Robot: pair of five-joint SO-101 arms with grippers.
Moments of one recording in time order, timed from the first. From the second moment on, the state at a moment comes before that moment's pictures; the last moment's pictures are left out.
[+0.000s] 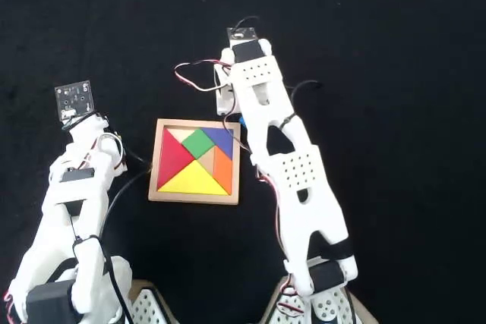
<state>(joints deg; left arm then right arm) -15.7 -25.8 68.3 14.5 2.1 -18.2 64.9 -63.9 99.1 -15.8</state>
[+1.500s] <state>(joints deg) -16.4 -25.8 68.3 14.3 2.1 -22.1 61.0 -69.1 99.1 17.5</state>
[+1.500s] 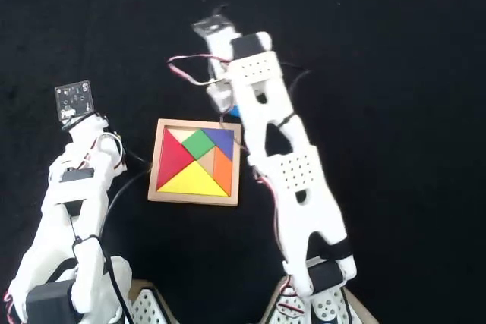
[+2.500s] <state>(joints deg) -24.9 -25.8 68.3 14.3 12.0 -36.3 57.3 -58.0 90.9 51.3</state>
